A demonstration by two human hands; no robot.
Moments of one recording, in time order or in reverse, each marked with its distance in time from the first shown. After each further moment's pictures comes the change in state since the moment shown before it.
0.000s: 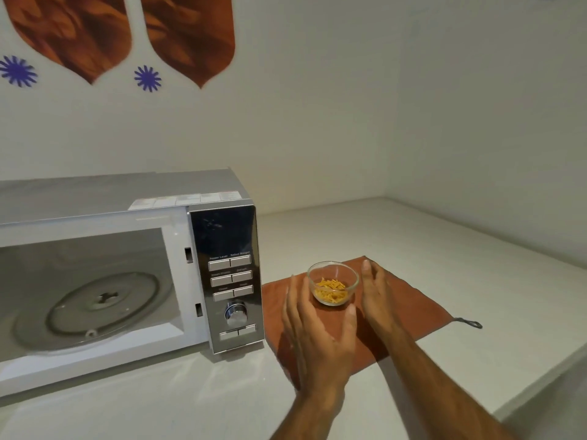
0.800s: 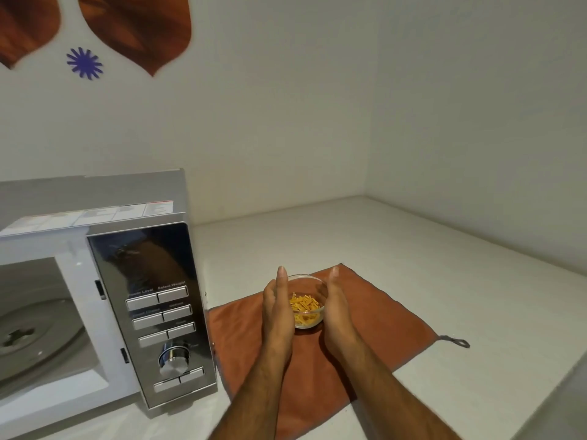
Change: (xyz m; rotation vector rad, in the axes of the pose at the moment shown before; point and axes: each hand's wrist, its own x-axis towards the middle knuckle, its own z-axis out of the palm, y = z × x) left_hand 0.102 -0.056 0.085 -0.532 -0.221 -0.624; right_hand 0.042 0.020 0.040 0.414 -0.080 0.277
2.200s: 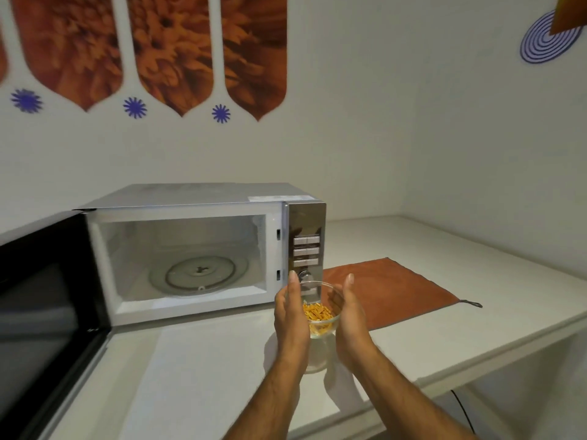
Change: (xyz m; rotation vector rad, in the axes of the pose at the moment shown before) left_hand -0.226 0.091 -0.190 -0.090 0.121 0.077; right_hand -0.295 -0.024 0.097 0.067 -0.089 -0.004
